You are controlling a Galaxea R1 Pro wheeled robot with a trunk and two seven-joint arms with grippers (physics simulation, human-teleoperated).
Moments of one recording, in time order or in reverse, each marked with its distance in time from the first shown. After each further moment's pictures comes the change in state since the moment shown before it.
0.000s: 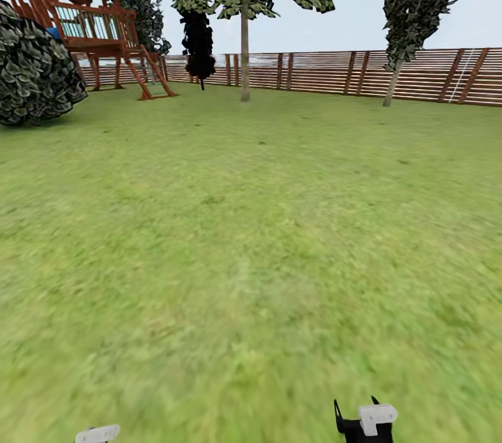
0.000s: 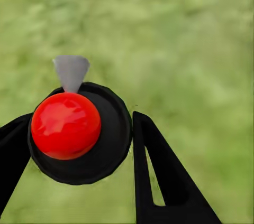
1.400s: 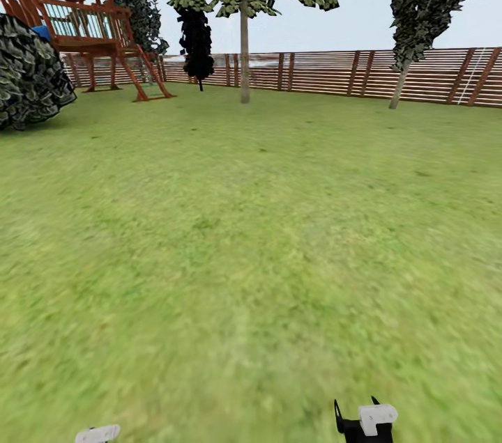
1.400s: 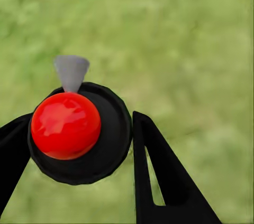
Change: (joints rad) left arm 0.000 0.000 0.000 0.000 0.000 0.000 0.000; right arm 0.000 0.000 0.000 0.000 0.000 0.000 0.000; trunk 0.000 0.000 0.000
